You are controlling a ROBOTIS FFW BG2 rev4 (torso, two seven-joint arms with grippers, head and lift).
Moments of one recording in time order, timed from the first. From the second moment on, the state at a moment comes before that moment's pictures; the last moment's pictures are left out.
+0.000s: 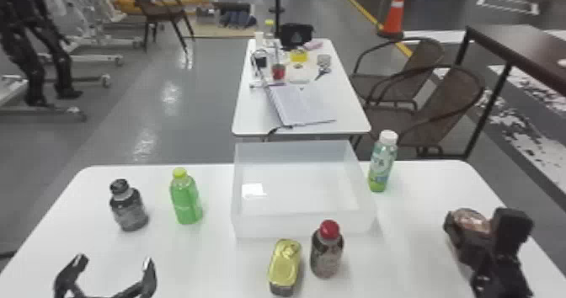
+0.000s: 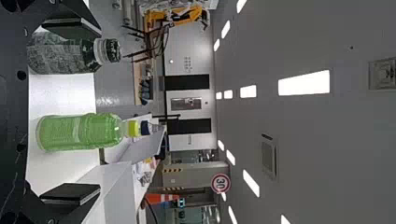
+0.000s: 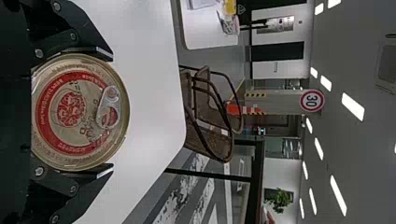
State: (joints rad) left arm 0.42 0.00 0.19 -1.66 0.04 -0.52 -0.19; right arm -0.19 -0.27 0.06 -1.00 -0.33 -0.18 -0.18
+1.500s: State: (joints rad) left arm 0.40 0.00 0.18 -1.65 0.05 -0.51 -0.18; right arm -0.20 -0.25 0.05 -1.62 -0.43 0.50 0.30
